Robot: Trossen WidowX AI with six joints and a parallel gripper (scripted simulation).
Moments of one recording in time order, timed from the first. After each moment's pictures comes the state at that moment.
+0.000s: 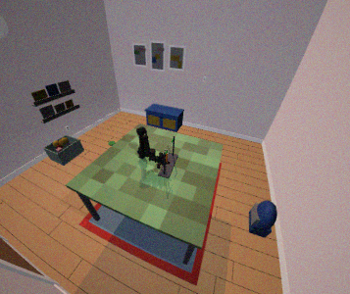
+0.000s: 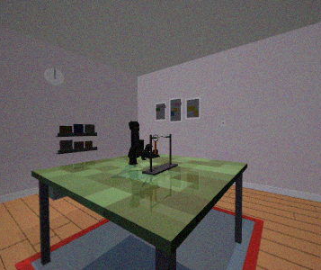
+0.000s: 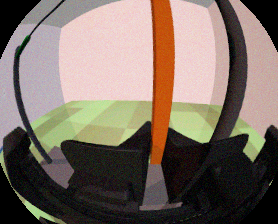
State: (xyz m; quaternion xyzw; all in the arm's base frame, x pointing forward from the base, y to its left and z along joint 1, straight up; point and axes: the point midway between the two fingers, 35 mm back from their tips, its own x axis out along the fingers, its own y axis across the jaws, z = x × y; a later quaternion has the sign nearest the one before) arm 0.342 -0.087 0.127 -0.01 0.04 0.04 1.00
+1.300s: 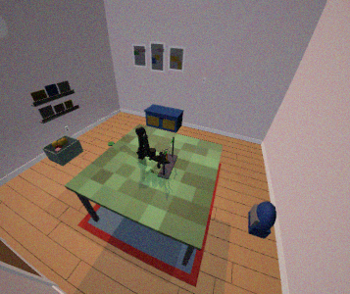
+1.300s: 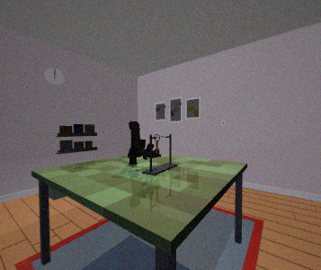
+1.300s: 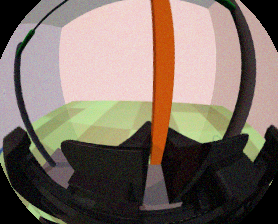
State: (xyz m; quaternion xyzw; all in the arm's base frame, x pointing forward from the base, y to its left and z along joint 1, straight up) arm 0.342 -0.069 0.129 -0.01 0.03 0.04 1.00
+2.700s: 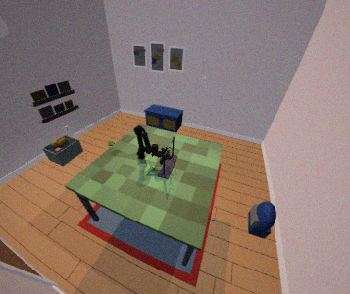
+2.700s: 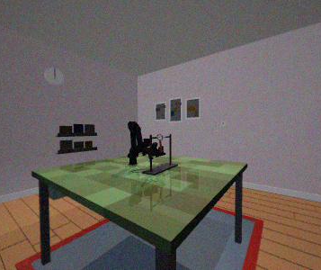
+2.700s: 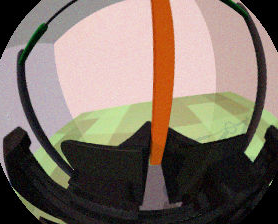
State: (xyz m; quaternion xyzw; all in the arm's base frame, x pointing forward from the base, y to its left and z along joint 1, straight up) arm 0.336 -0.002 0.133 0.09 0.04 0.04 0.99
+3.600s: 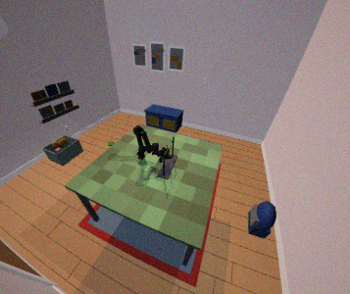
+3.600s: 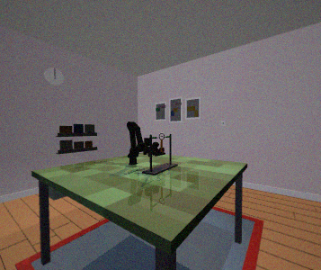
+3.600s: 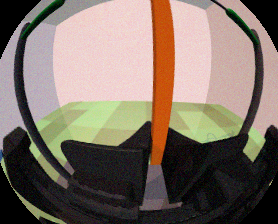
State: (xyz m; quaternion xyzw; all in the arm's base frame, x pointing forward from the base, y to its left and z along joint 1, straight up) arm 0.335 -0.002 0.135 -0.01 0.04 0.00 1.00
